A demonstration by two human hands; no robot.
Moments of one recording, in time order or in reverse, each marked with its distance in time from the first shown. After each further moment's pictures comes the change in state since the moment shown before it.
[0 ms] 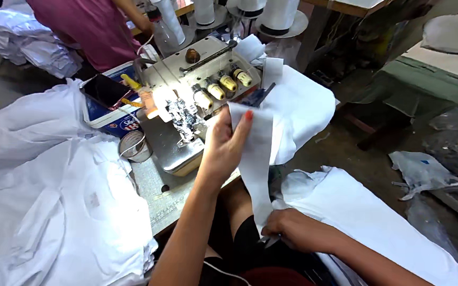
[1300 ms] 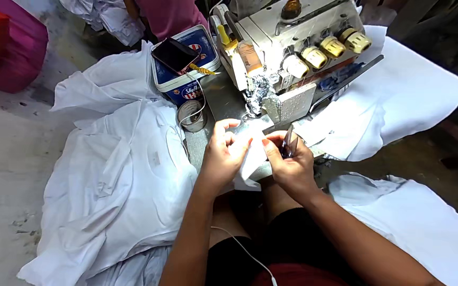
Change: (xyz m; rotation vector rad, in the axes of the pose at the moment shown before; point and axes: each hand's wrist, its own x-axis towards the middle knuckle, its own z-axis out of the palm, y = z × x) left_hand -0.082 -0.001 -0.108 0.510 0.227 -0.187; right_hand 0.167 -0.063 -0.010 0.484 1.164 -0.127
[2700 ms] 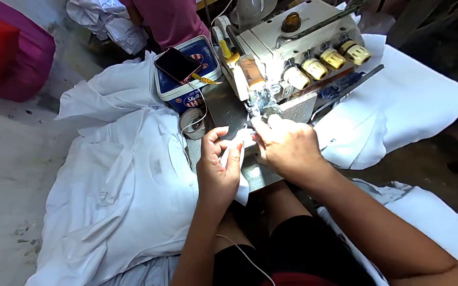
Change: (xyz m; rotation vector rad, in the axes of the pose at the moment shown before) left_hand -0.011 0.007 0.007 0.105 0.336 0.166; right_hand 0.058 -0.026 0.001 -1.090 -0.379 -0.327
